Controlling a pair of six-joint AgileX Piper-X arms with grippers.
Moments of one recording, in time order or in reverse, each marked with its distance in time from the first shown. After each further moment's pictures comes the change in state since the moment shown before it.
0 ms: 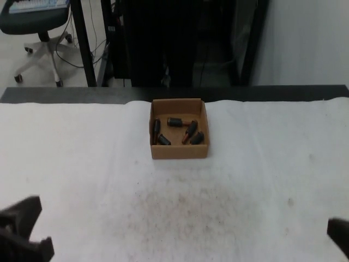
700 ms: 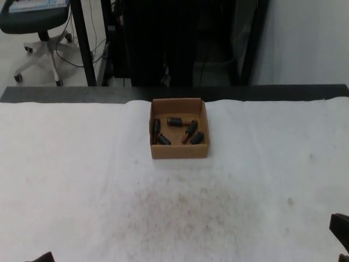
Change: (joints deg) left arm 0.0 -4.3 10.7 4.7 1.1 -21.3; right arm 0.0 -0.1 1.0 -3.3 3.0 1.9
